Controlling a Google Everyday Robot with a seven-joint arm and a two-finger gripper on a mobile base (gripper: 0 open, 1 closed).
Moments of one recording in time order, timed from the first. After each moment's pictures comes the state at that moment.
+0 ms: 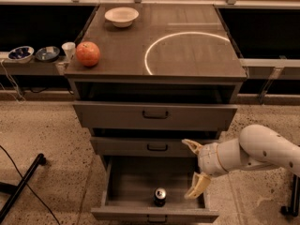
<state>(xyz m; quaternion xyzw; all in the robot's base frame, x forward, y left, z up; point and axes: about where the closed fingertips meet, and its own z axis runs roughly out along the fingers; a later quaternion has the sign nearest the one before) 0.449 -0.120 0.591 -0.64 0.67 0.22 0.32</state>
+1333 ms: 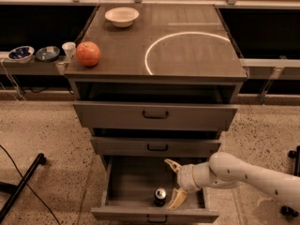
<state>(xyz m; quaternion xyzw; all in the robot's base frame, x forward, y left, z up) 0.465 -0.071 0.423 -0.62 0.65 0.27 0.34</state>
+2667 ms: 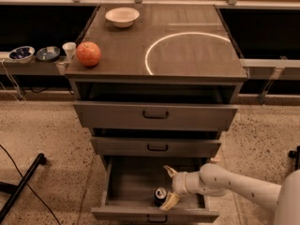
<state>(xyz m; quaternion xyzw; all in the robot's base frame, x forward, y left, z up) 0.499 -0.061 0.308 -0.59 0.68 0.26 0.35</state>
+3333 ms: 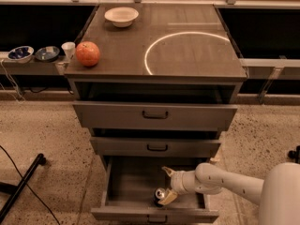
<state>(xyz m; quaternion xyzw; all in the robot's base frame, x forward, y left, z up) 0.522 -0.069 0.269 -0.60 0.69 0.23 0.34</state>
